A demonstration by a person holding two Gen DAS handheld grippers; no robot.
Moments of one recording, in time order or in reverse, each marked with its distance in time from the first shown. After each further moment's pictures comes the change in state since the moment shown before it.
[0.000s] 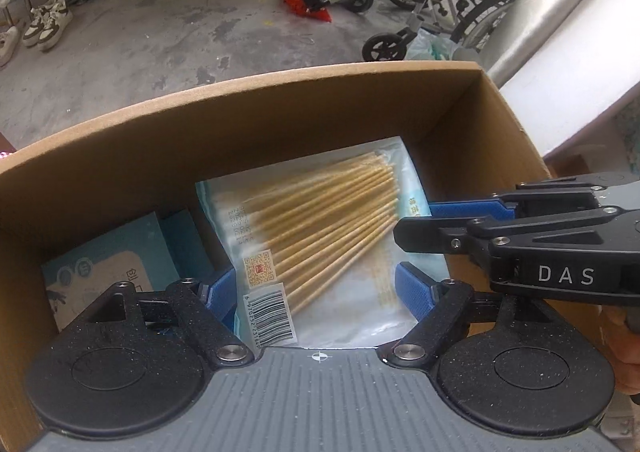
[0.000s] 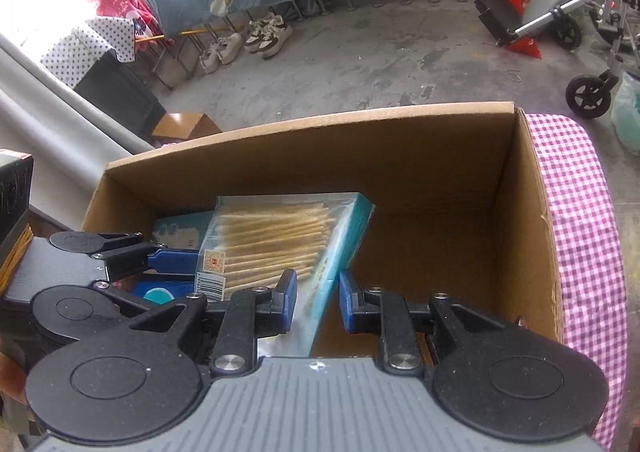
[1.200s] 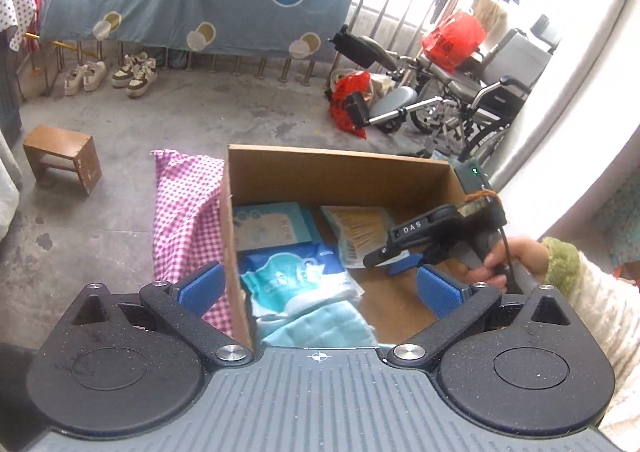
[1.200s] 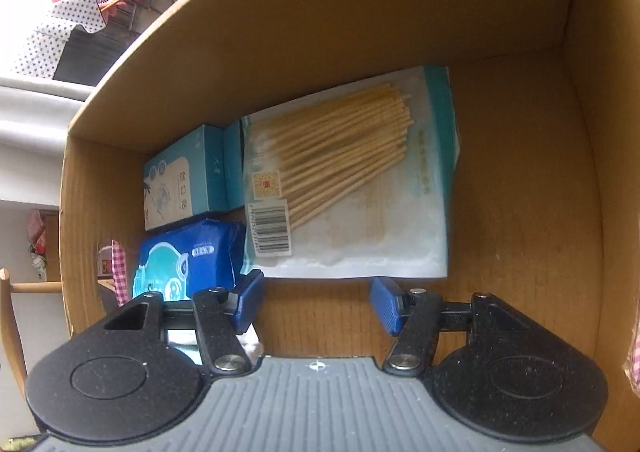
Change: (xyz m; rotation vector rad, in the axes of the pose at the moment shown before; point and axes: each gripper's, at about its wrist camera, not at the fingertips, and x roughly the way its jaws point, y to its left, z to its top) left arm -0.199 0.045 -0.120 -0.149 -0.350 0.049; right arm 0.064 -0.002 -0.019 0.243 0.300 0.136
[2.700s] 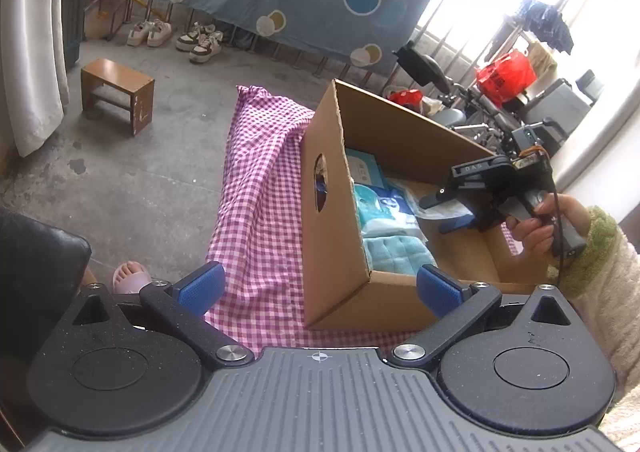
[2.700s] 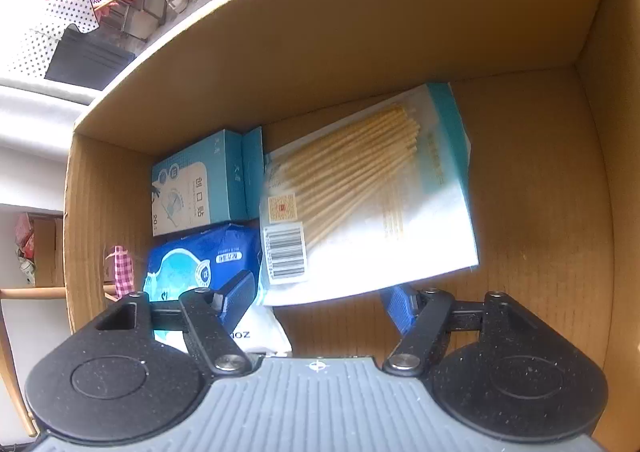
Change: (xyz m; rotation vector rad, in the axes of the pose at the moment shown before) left arm -0.034 0.078 -0.119 -0.215 -0.088 0.058; right arm -0.010 0.026 -0.012 -0.003 -0.008 -0.062
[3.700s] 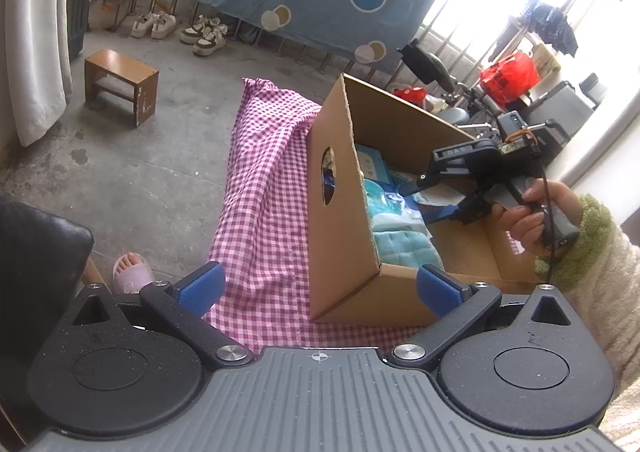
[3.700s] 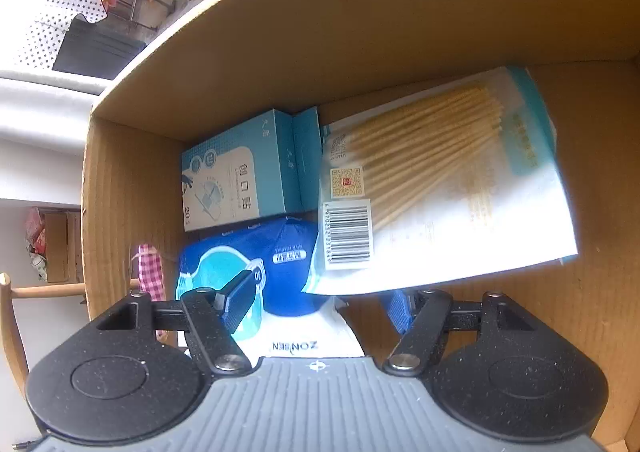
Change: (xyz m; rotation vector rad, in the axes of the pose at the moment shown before) left arm 0.001 0.006 -0.002 -0.025 0.012 0.000; right arm 0.021 0.035 -0.002 0.009 0.039 0.035
